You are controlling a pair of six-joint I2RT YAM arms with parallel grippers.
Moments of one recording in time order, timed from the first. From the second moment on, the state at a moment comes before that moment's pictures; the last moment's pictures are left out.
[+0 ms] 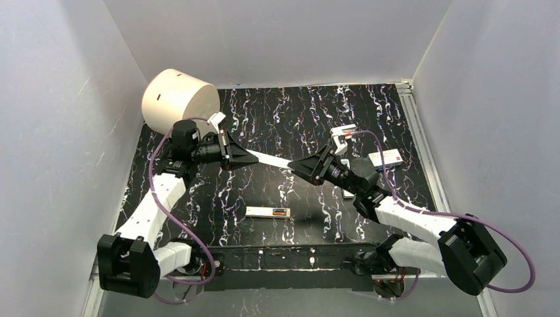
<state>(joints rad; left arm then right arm) -0.18 1.13 0.82 -0.12 1.05 -1.01 0.69 1.11 0.43 0.65 -0.33 1.24</state>
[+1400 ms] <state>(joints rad) -0.18 0.83 0.76 -0.73 0.49 -0.64 0.78 1.15 0.51 0.27 -0.43 1.10</state>
